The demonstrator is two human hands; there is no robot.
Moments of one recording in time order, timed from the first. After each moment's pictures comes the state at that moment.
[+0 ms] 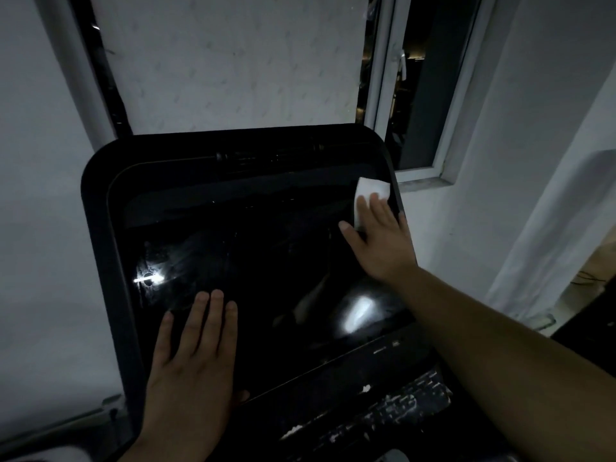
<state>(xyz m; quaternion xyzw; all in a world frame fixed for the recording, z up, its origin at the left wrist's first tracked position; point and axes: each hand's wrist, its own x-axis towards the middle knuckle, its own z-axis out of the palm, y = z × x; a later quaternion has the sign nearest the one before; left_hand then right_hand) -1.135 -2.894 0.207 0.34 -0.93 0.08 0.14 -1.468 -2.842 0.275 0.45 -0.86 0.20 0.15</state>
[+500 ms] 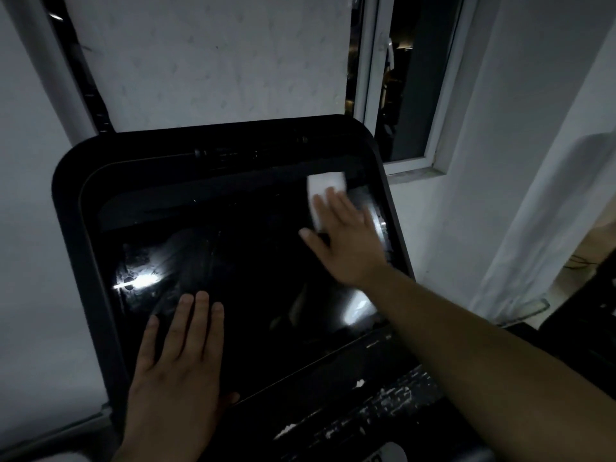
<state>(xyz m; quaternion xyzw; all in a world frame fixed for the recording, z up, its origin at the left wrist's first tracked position) -1.136 -2.898 0.204 0.34 -0.93 0.09 0.13 -1.442 -2.855 0.266 0.53 -0.80 0.20 0.20</state>
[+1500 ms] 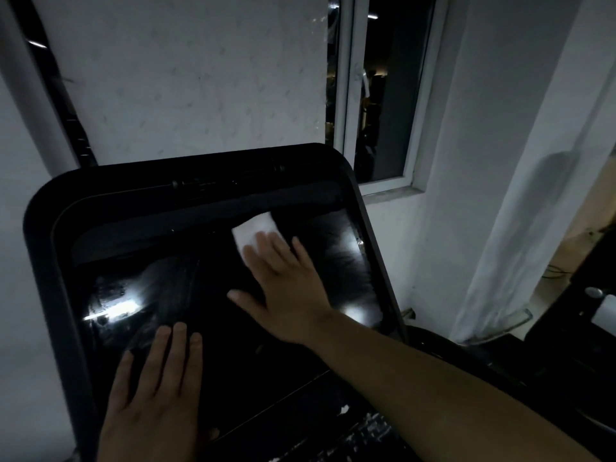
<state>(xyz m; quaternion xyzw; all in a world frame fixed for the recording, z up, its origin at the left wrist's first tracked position) -1.136 -2.906 0.186 0.30 -0.91 0.17 0.21 -1.377 -2.864 0.264 0.61 -0.75 0.15 0.20</state>
